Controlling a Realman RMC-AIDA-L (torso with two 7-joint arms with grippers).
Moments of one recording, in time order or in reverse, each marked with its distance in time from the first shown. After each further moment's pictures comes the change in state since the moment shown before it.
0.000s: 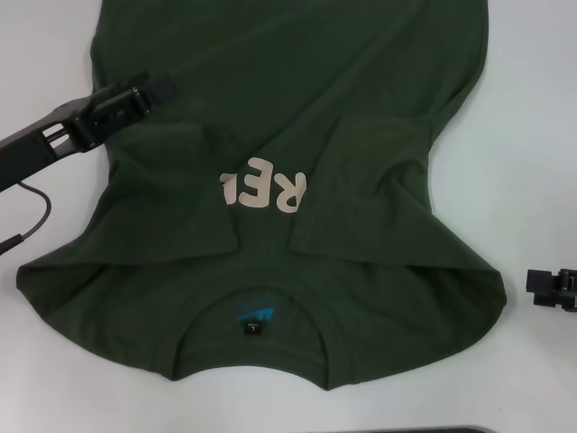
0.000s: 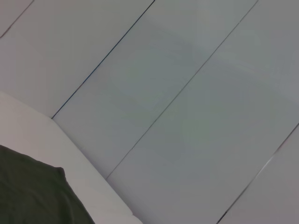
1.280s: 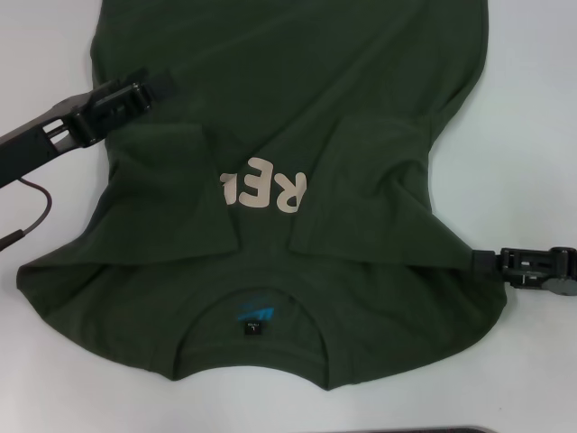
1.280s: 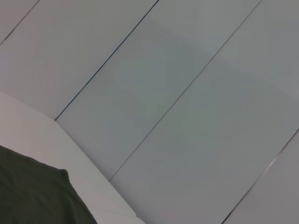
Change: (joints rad) left arm -0.005 0.000 0.000 0.000 -0.002 -0.014 0.003; right arm 0.090 0.060 -0.018 0.012 -0.022 0.078 0.005
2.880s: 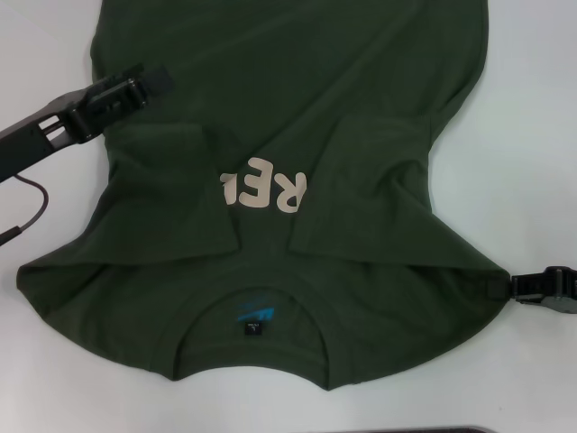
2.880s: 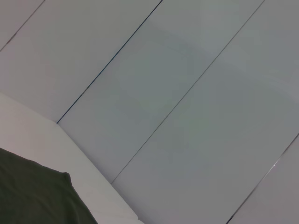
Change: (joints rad) left arm -0.003 0.003 -0.010 0.000 0.000 -0.001 0.000; right arm 0.008 0.013 0.037 -0.015 -0.117 0.042 0.020
